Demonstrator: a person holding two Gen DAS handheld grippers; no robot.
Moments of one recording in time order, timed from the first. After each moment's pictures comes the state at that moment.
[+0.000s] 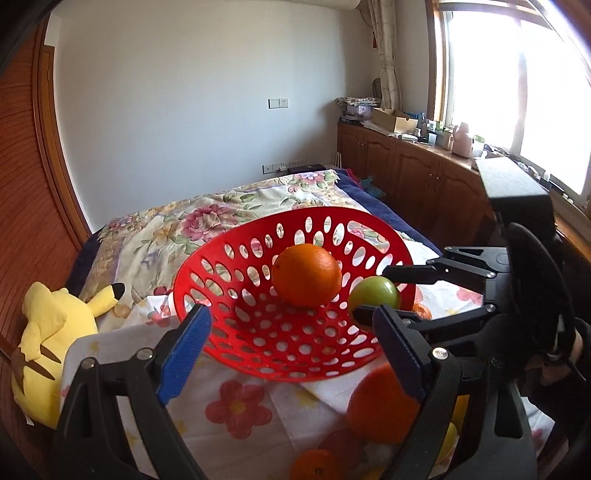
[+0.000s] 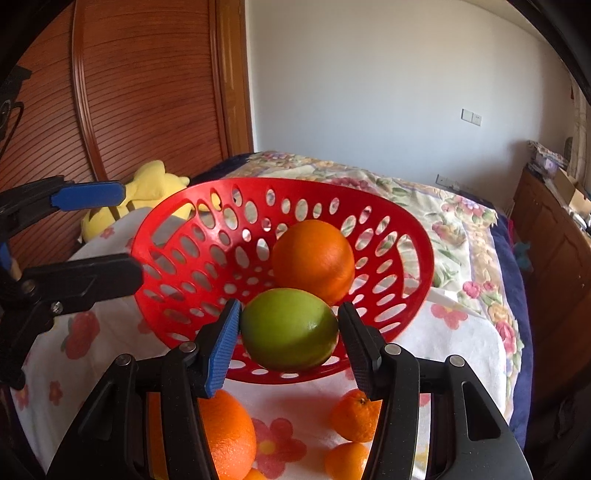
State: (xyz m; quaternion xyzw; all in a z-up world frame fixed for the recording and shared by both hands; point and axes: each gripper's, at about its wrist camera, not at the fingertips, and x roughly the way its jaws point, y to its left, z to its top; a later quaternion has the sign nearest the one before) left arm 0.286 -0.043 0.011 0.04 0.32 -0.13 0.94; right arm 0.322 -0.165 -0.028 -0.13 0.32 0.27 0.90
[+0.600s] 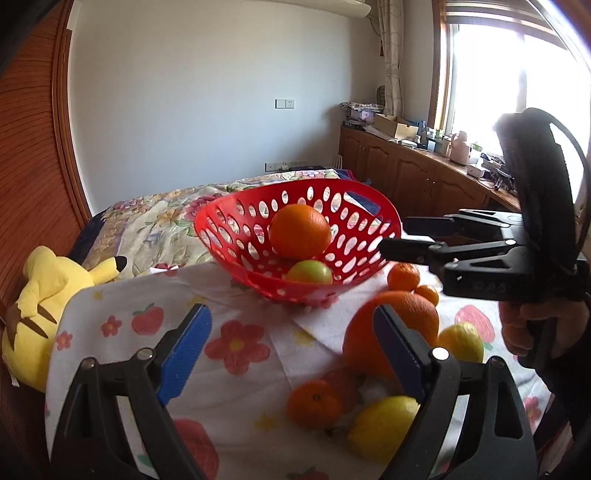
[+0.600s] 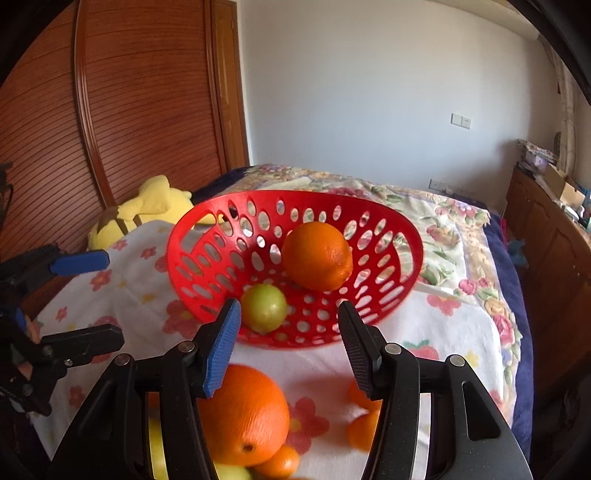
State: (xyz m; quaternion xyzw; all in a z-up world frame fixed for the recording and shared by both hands) left arm 0.217 -0.019 -0.016 0.01 0.32 -0.12 0.94; right arm 0.277 -0.173 -0.014 -0.10 0.30 0.26 0.91
